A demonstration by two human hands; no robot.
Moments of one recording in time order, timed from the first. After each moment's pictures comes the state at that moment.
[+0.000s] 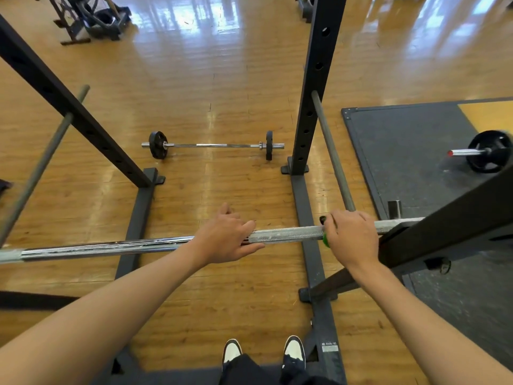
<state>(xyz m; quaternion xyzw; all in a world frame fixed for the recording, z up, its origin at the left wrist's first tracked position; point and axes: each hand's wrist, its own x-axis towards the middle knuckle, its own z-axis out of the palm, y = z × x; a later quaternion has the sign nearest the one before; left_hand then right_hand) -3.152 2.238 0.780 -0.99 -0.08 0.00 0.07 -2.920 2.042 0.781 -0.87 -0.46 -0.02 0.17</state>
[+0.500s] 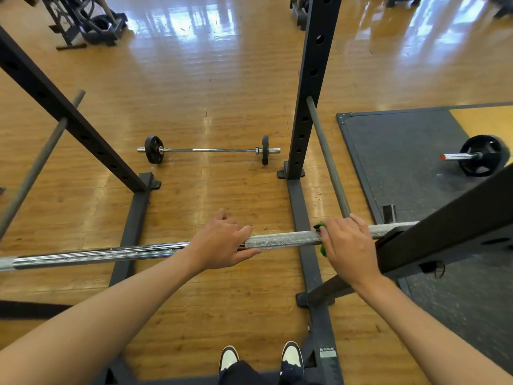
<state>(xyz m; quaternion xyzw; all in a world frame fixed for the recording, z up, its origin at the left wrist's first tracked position) -3.152 2.237 0.777 -0.99 -0.08 -0.02 0.06 -2.921 2.026 0.774 -0.83 -0.52 -0.08 0.16</state>
